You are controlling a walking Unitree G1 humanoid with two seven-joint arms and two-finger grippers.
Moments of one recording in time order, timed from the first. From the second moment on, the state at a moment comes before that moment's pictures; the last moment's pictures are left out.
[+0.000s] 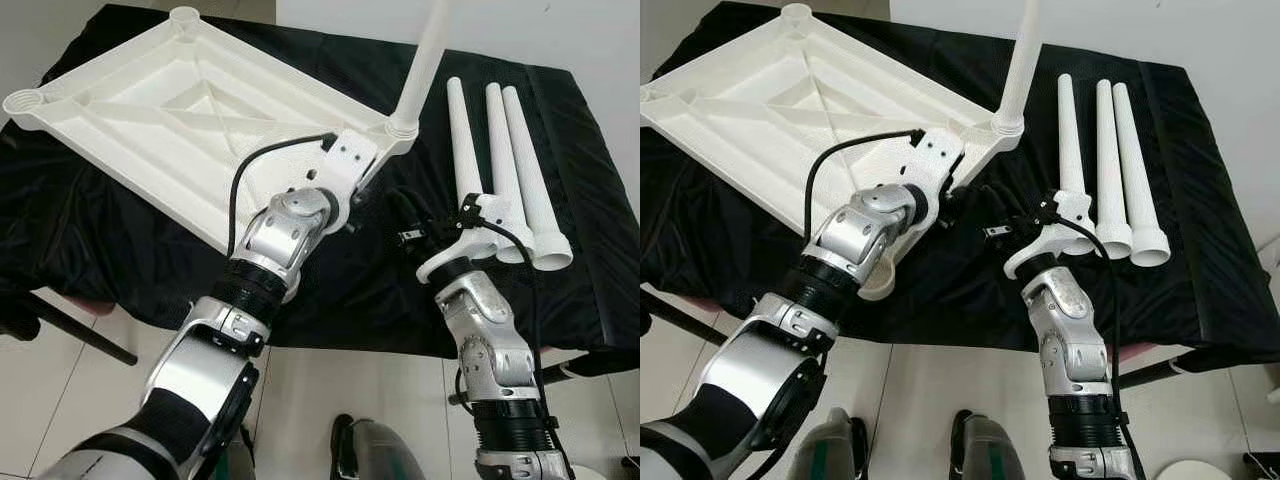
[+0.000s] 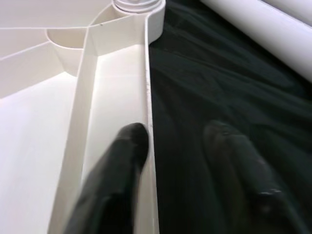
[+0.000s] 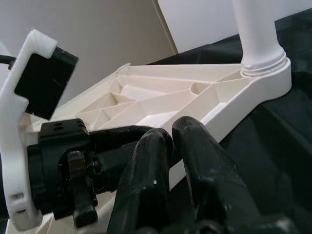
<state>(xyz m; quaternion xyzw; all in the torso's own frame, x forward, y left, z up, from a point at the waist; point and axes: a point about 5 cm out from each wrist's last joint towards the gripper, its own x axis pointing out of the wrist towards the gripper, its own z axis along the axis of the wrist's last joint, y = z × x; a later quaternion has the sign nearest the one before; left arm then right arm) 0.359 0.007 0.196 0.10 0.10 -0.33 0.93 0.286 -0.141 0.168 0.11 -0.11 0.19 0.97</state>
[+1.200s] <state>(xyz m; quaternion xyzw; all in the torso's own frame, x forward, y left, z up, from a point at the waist) 0.300 0.146 0.196 0.31 0.14 -0.39 0.86 0.290 -0.144 0.165 0.09 -0.10 0.20 0.97</state>
